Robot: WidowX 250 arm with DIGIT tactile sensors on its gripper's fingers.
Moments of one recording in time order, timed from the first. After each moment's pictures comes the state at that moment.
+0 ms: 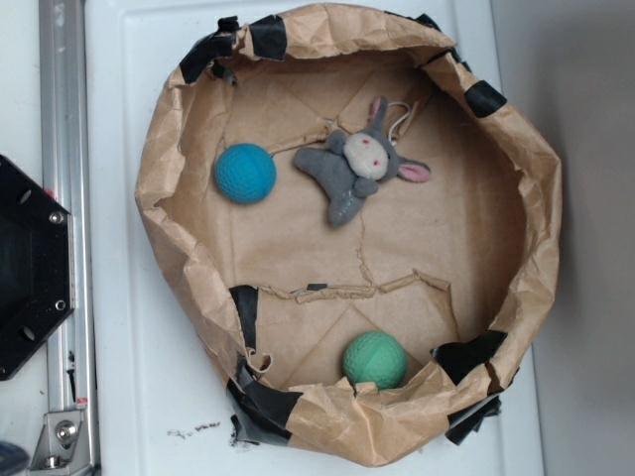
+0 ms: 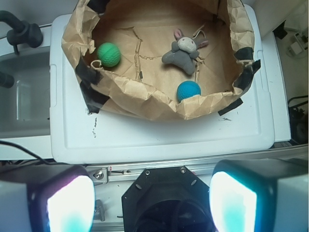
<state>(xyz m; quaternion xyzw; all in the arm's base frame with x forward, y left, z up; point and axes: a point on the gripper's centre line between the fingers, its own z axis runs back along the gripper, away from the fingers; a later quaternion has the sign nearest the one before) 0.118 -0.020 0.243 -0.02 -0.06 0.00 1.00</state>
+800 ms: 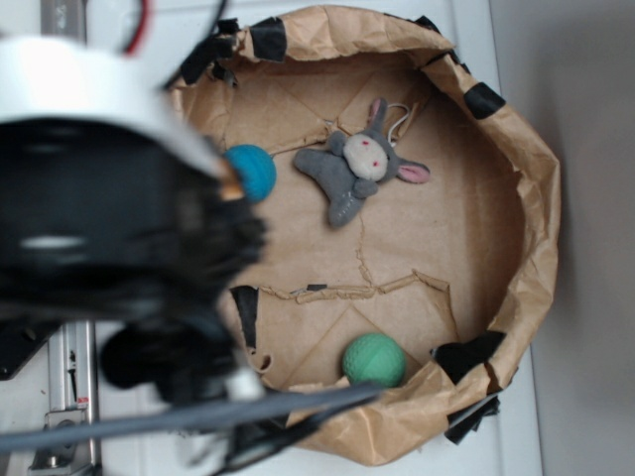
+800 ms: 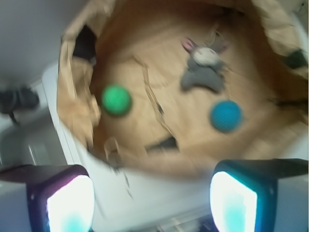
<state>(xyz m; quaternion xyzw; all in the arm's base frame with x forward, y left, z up) 0.215 -0.043 0.183 -0.08 -0.04 0.18 0.98</state>
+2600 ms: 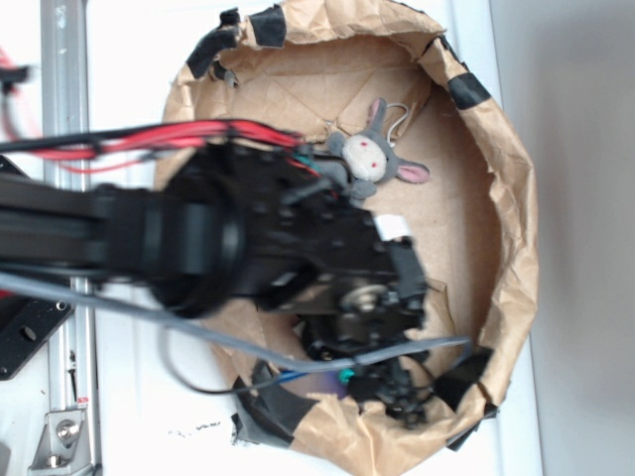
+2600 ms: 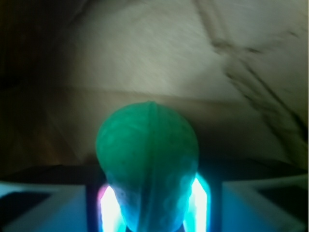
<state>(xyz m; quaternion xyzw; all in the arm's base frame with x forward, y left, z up) 0.253 -0.089 0.041 -0.17 0.01 0.27 0.95</state>
